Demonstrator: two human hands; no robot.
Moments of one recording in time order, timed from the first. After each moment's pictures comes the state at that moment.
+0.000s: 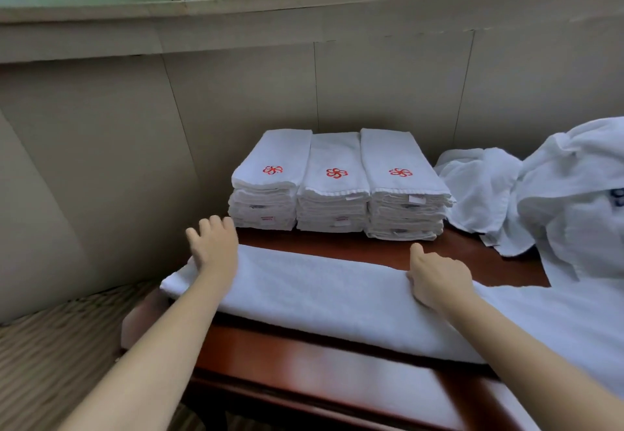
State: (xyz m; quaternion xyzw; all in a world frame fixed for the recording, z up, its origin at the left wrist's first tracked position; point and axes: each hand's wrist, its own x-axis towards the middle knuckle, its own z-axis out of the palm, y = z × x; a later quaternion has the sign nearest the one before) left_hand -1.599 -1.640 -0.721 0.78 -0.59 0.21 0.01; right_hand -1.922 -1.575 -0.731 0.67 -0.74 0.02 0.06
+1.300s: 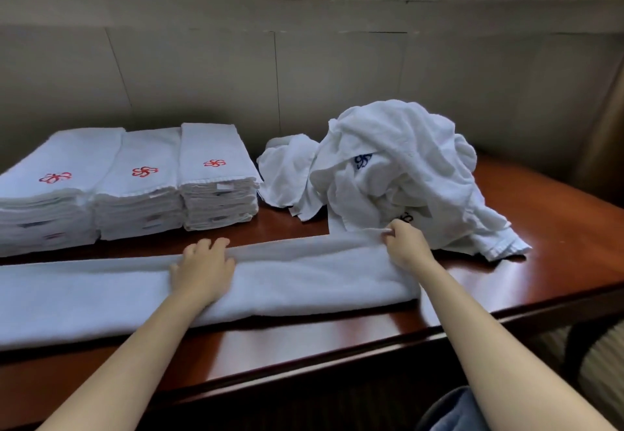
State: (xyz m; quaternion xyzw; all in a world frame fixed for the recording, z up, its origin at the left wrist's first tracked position) left_hand -1.845 -1.571 -0.744 0.59 -0.80 -0.05 0.10; right_hand -2.149 -1.442 -0.719 0.43 -0.84 0.31 -0.10
